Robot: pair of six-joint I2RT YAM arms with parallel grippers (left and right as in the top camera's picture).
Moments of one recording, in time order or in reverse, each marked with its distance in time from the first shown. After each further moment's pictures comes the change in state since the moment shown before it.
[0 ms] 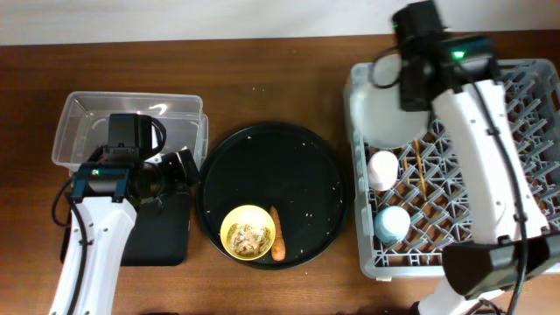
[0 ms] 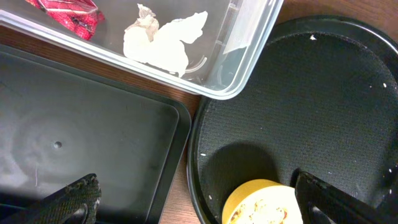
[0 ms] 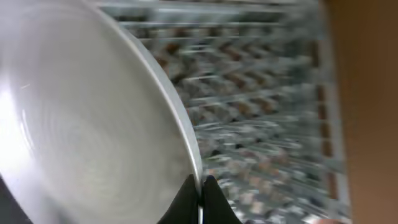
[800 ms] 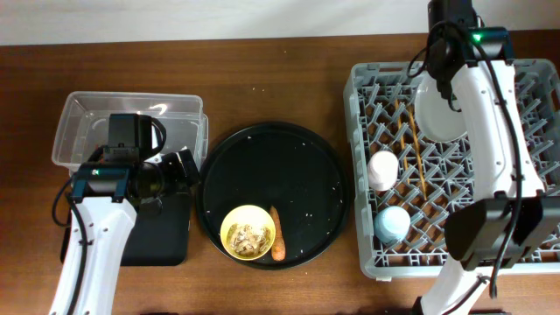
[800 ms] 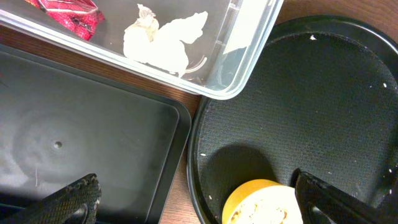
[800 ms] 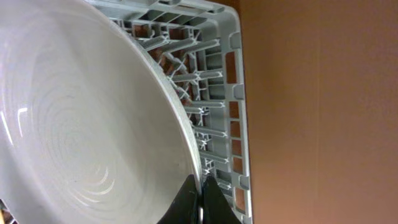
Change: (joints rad) left arm 0.000 0.000 0.000 0.000 0.000 0.000; right arm -0.180 0.141 -0.002 0.169 0.212 -0.301
